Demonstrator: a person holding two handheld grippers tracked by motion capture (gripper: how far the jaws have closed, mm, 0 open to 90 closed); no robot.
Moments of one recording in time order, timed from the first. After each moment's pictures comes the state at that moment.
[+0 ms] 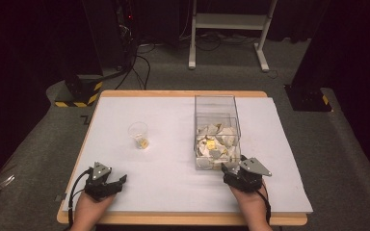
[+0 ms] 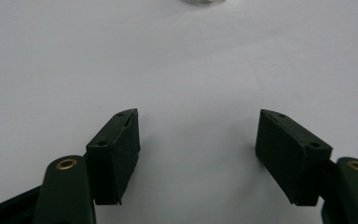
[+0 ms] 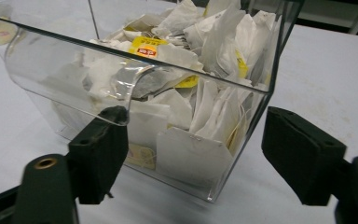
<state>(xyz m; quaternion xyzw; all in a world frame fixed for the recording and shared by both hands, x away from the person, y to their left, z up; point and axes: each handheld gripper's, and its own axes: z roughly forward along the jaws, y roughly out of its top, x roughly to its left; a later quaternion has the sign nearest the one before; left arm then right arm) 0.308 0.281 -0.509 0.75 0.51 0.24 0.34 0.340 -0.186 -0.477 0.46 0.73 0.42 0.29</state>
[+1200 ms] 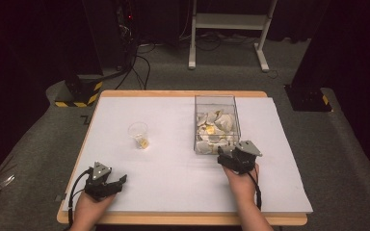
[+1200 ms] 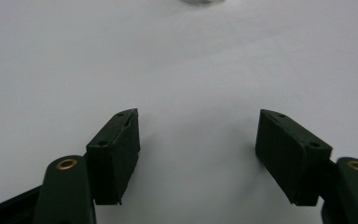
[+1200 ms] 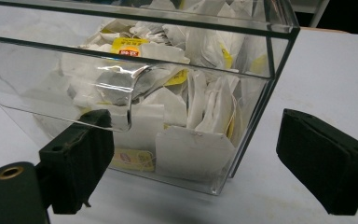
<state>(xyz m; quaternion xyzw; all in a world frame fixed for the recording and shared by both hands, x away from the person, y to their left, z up) 0.309 0.282 -0.509 0.75 0.51 0.24 0.34 0.398 -0.169 -0.477 0.52 0.69 0.40 0.31</state>
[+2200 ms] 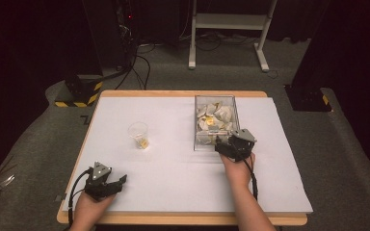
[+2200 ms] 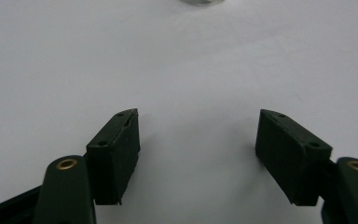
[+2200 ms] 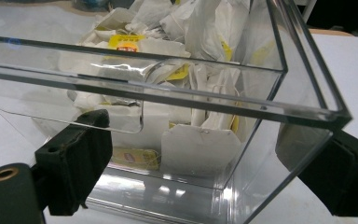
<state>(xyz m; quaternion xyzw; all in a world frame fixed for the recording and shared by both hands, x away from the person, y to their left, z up) 0.309 0.282 -0.509 0.76 0.51 0.24 0.34 0.437 -0.161 -0.475 0.54 0.68 0.39 0.31</state>
